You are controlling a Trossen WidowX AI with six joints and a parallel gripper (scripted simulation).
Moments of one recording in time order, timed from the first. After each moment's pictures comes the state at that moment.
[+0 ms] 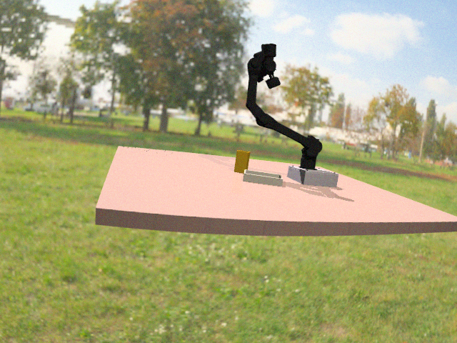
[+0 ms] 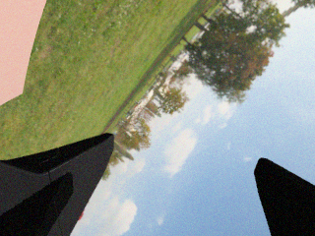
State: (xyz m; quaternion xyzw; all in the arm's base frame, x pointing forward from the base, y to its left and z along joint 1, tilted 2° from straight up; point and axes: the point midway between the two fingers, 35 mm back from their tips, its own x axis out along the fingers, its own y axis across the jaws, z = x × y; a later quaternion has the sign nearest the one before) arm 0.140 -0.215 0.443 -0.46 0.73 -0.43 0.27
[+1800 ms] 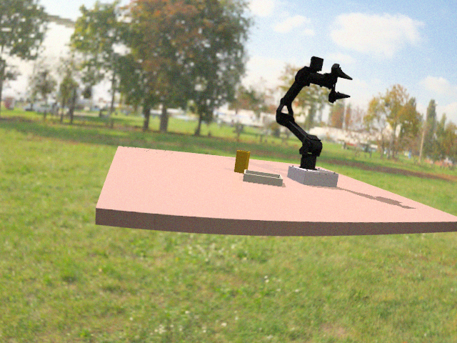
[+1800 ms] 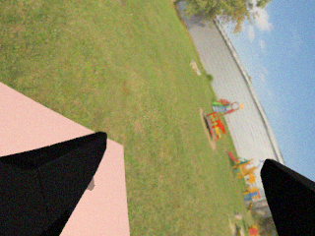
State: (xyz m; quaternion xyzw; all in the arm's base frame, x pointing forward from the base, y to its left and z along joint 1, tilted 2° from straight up) arm -0.092 0.097 0.399 0.26 0.38 -0.81 -0.35
